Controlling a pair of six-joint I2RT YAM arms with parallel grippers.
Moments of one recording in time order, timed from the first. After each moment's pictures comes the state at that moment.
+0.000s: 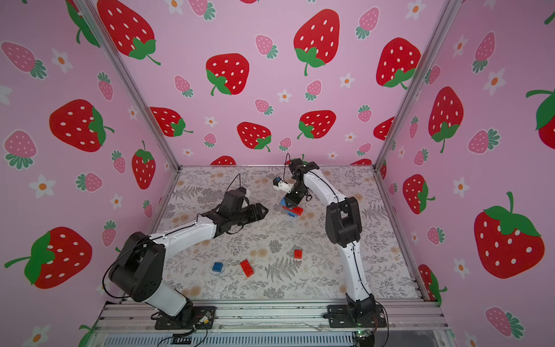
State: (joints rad) left arm -0.51 1.59 0.97 -0.08 0.18 -0.70; right arm 0.46 2.33 2.16 -1.28 -0.19 -0.61
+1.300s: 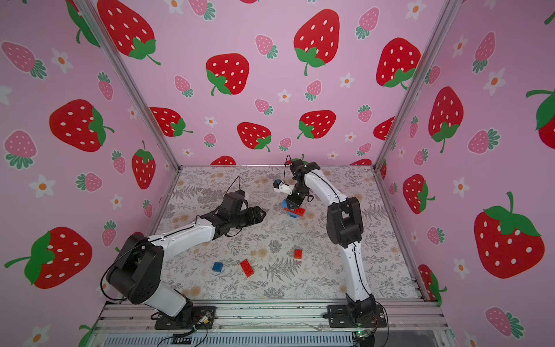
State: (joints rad) left arm -0.51 1.58 0.94 -0.10 0.16 -0.69; right arm 0.44 2.29 2.11 -1.29 -0.19 -0.70
